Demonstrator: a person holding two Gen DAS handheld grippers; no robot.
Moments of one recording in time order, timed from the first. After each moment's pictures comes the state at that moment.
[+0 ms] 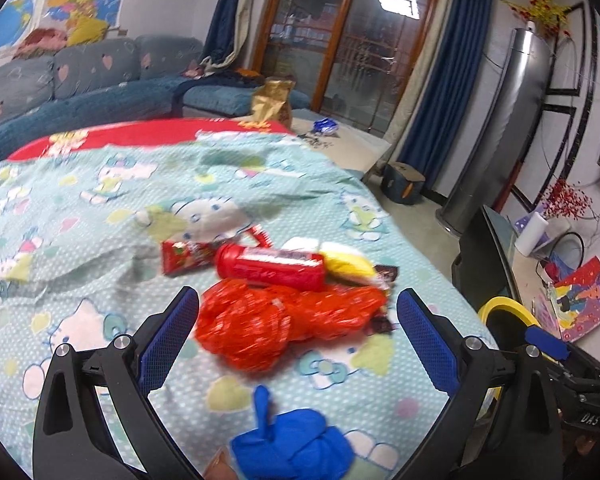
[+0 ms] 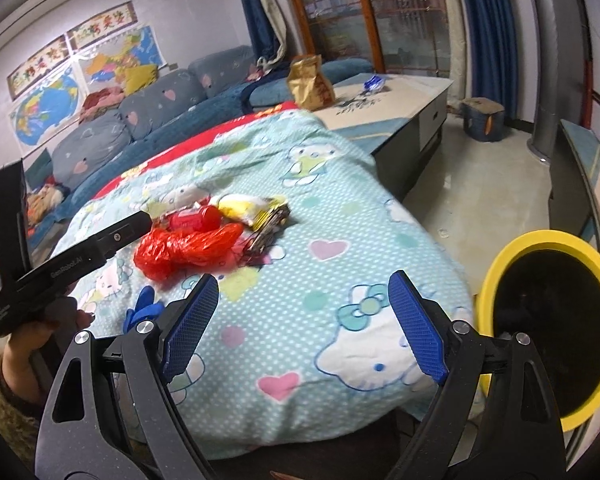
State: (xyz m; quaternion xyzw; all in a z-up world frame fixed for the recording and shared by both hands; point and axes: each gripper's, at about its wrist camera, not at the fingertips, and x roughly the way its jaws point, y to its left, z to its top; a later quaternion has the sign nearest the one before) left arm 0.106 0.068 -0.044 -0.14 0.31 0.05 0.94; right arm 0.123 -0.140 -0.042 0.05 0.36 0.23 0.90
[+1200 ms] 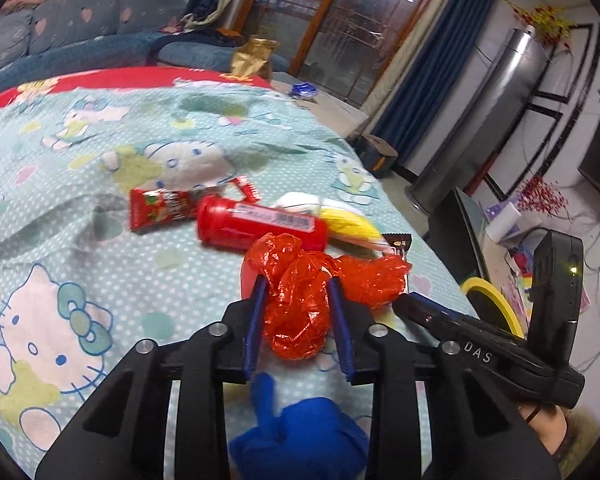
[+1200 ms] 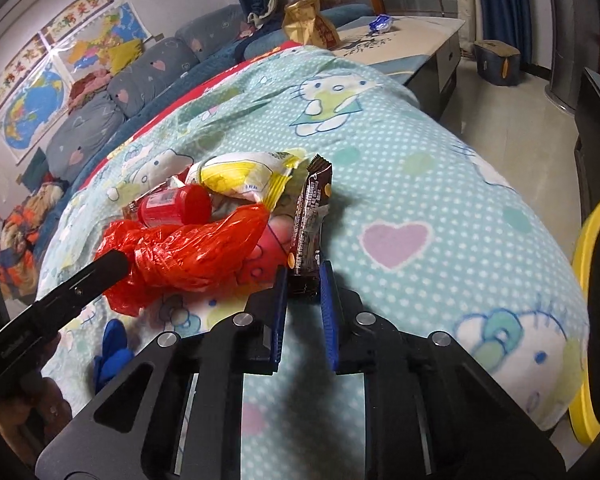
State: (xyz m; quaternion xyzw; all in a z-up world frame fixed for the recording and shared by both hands) left arm 0.121 0.075 -0.075 -0.18 0.35 -0.03 0.92; right arm 0.184 -0.088 -0.098 0.09 0.45 0.24 0.86
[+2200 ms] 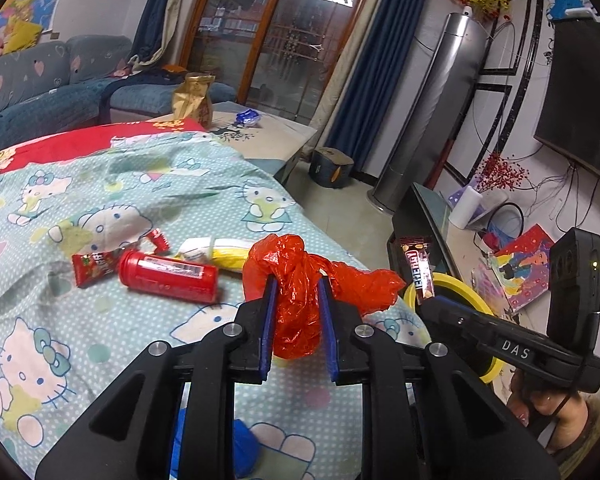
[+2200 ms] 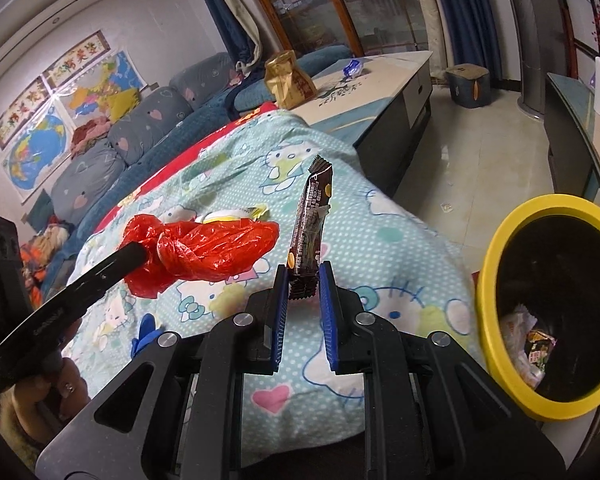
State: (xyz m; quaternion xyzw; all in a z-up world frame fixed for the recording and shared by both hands) left arm 0.112 0.012 -0.026 -0.12 0.30 -0.09 0.94; right arm 0.138 -0.173 -0.042 0.13 0.38 0.21 0.89
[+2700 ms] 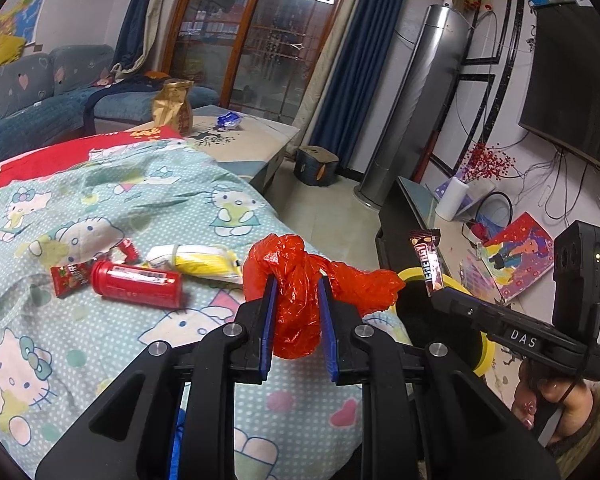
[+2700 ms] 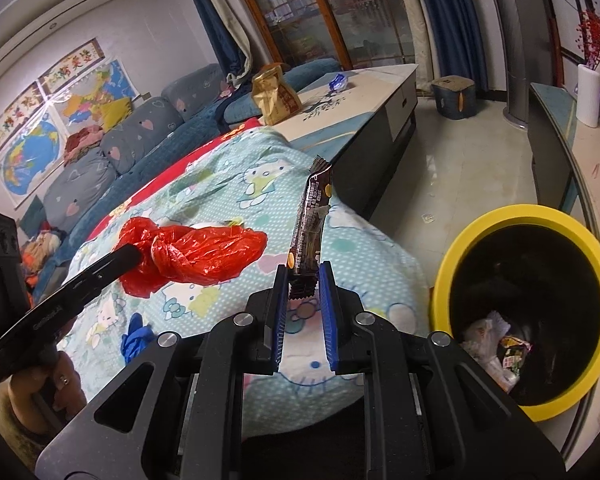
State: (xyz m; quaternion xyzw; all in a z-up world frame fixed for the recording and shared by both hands) left arm 0.112 -0.019 -0.017 -0.10 0.30 -0.12 0.94; right arm 0.126 -0.209 -0.031 0.13 0.37 0.19 0.90
